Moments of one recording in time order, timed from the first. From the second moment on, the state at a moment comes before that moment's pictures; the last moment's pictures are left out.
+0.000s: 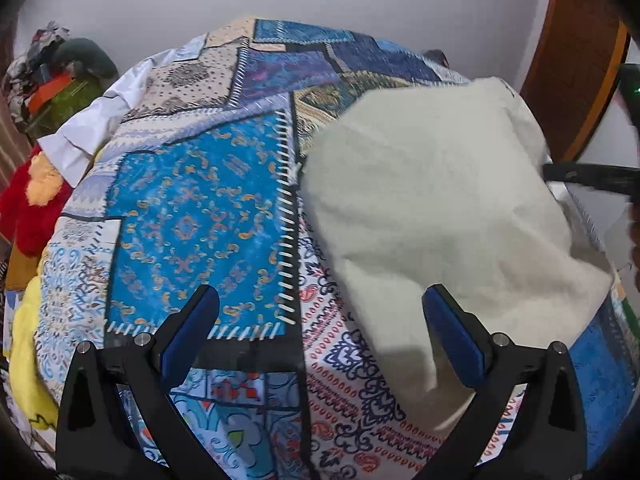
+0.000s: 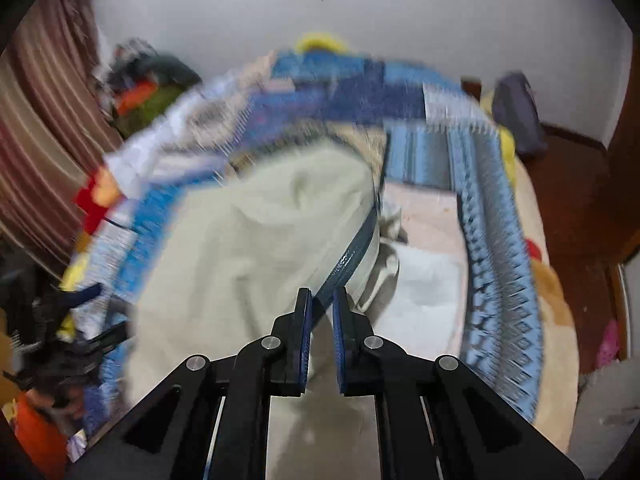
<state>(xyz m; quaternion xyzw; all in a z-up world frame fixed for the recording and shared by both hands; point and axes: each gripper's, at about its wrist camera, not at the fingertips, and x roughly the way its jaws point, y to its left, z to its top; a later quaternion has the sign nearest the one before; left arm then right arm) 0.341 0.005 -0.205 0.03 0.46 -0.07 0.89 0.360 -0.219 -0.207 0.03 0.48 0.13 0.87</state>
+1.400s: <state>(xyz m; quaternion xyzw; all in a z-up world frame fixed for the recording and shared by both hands) 0.338 0.002 -0.214 0.01 0.46 -0.06 0.88 0.322 -0.281 -0.277 -0.05 0.48 0.05 0.87</state>
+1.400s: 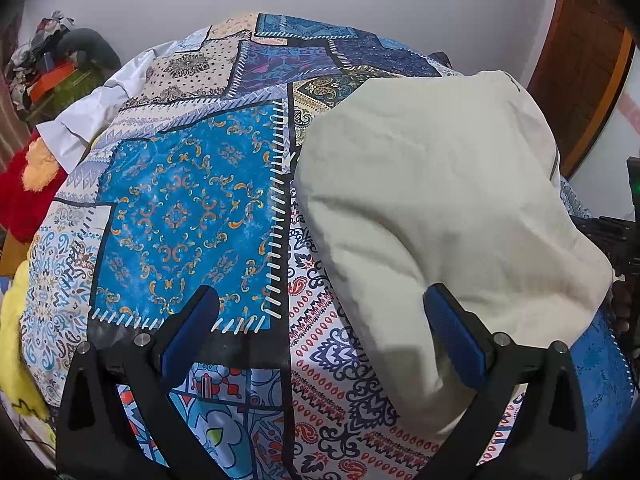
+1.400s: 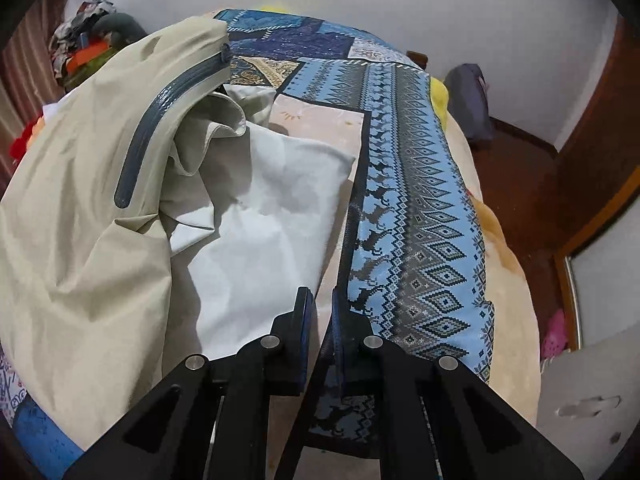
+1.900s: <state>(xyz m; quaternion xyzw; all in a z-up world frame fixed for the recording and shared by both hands) 0.390 0.039 -0.232 -0.24 0.53 -0.20 0.79 0.325 -0.321 -0.224 0.15 0.49 0.15 0.85</state>
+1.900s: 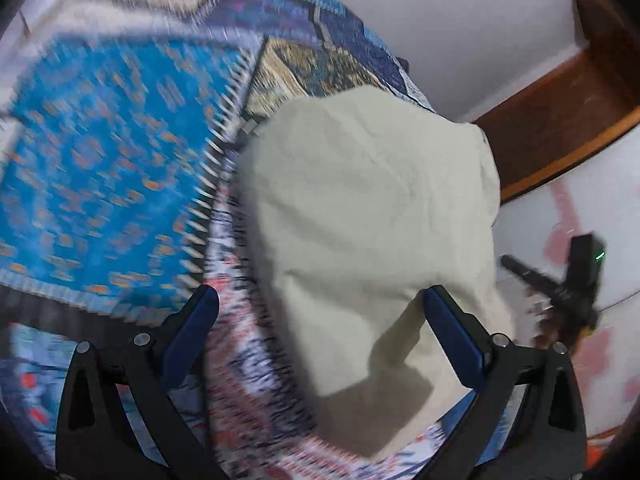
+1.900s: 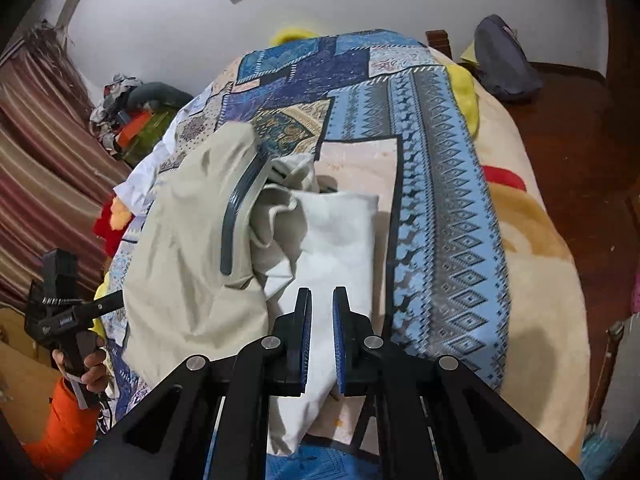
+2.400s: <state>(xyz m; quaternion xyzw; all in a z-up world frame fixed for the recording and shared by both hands) 0.422 0.001 -0.250 -0.27 0.55 -0.26 0.75 0.356 -0.311 -0.240 0.19 0.52 0.20 0.81</state>
